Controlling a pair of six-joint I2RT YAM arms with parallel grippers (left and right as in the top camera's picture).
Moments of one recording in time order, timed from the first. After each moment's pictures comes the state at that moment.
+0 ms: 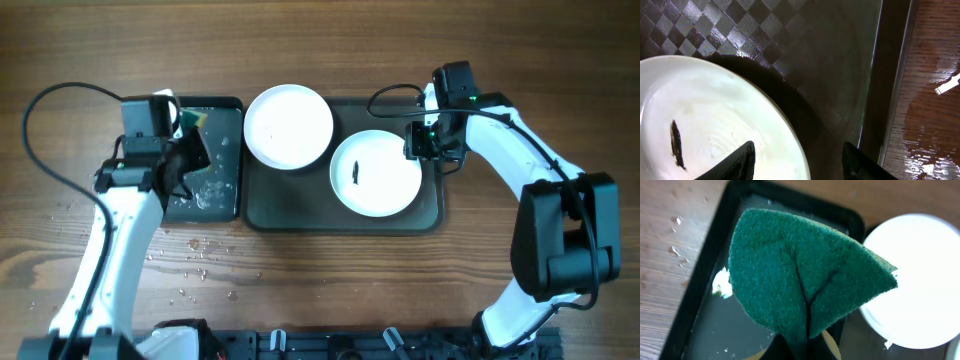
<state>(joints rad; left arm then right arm) 0.03 1.36 0.96 -0.58 -0.01 -0.26 0.16 1.87 1.24 -0.72 -0.15 0.16</state>
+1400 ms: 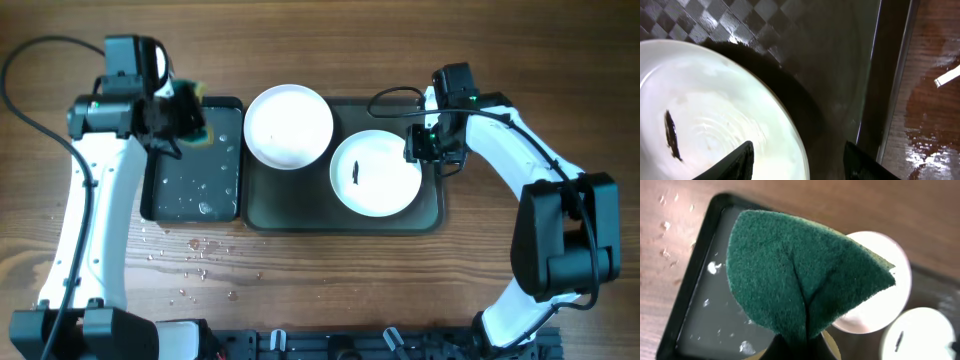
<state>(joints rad) 0.00 1.53 1.43 -0.97 0.08 -0.34 0.16 1.87 1.24 -0.77 -0.15 0.16</state>
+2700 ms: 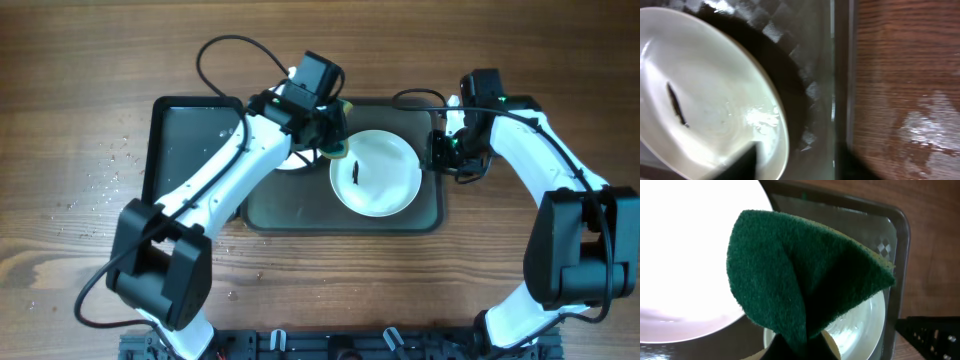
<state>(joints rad) -0.54 1.83 1.44 -0.69 0.11 -0.67 0.06 1.82 1.21 -0.88 -0.27 0.17</state>
